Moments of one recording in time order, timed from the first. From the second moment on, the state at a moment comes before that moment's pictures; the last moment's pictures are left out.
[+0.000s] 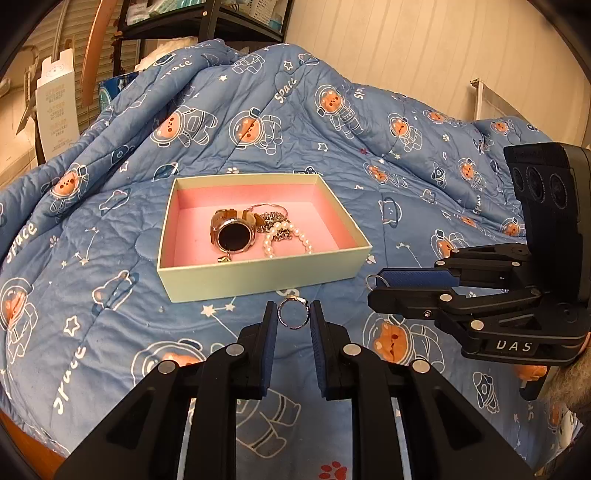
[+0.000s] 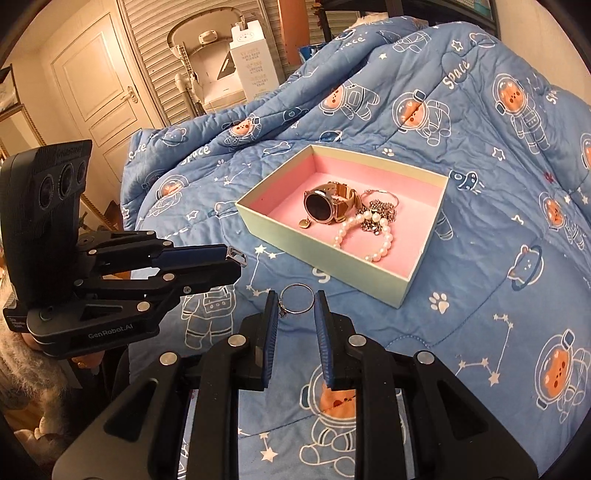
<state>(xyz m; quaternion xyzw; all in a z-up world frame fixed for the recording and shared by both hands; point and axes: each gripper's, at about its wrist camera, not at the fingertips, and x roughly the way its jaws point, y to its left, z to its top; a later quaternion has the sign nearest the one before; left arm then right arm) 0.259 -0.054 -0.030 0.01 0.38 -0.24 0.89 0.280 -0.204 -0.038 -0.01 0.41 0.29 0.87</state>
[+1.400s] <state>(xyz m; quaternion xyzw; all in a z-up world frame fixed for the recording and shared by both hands) 0.402 -0.045 -0.047 0.07 0.52 -0.21 0.82 0.418 -0.188 -0.057 -0.05 0.51 0.27 0.81</state>
